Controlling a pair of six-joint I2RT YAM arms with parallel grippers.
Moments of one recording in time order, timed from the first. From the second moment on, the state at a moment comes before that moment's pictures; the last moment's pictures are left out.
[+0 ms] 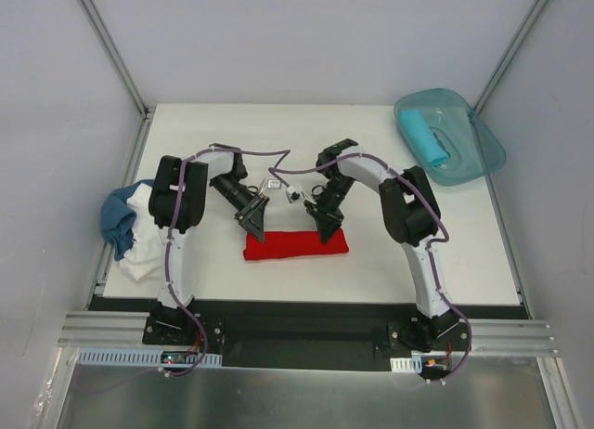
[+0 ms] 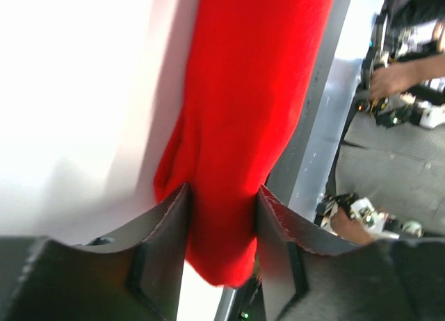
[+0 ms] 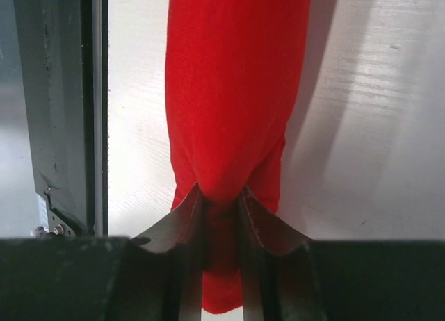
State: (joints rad) left arm -0.25 2.23 1.52 -1.44 0.94 0.88; right arm 0.57 2.26 1.78 -1.42 -0.75 -1.20
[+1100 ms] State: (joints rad) left arm -0.30 1.56 1.04 -0.70 0.76 0.49; right arm 0.56 2.40 1.95 -1.54 -0.74 -1.05
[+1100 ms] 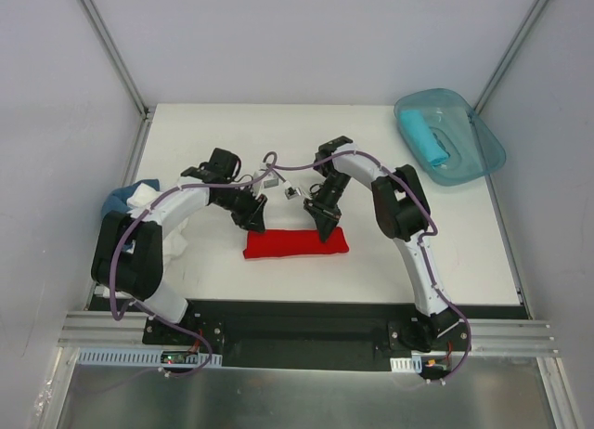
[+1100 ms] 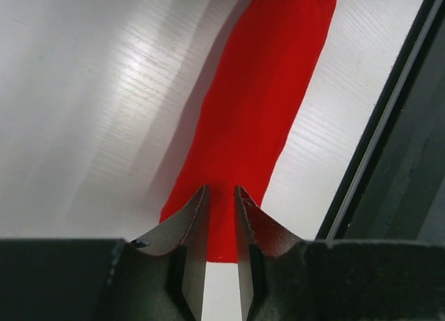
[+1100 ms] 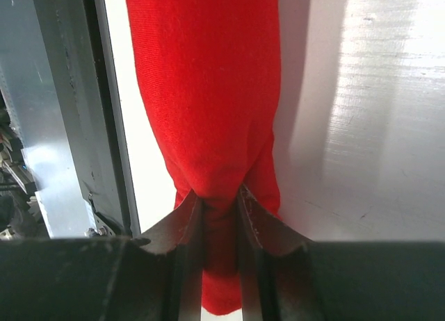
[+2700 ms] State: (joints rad) left arm -0.33 1.76 1.01 -0.64 0.85 0.35; right arm 0.80 1.35 0.87 -0.43 -0.45 -0.95
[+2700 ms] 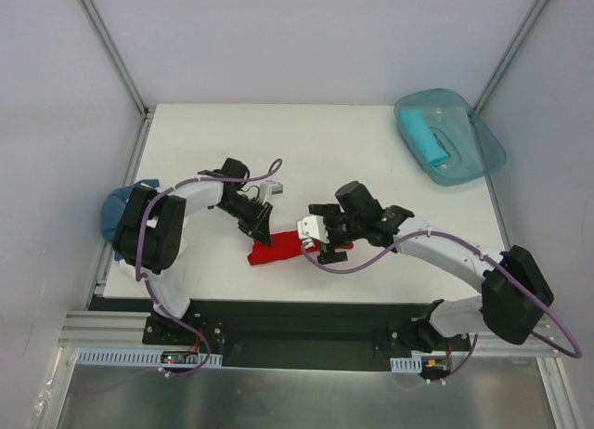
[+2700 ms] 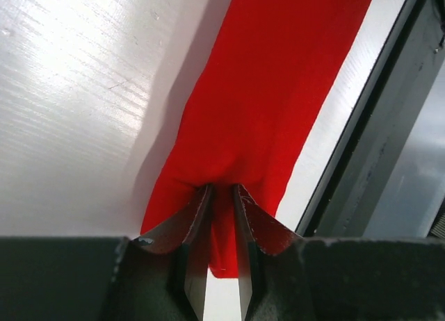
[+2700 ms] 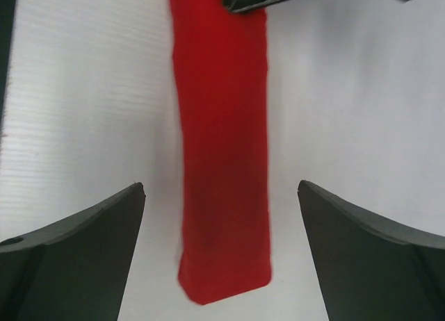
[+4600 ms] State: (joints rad) left arm -0.17 1.88 1.29 -0.93 0.90 0.35; right arm 0.90 1.79 1.11 -0.37 -0.32 -1.23
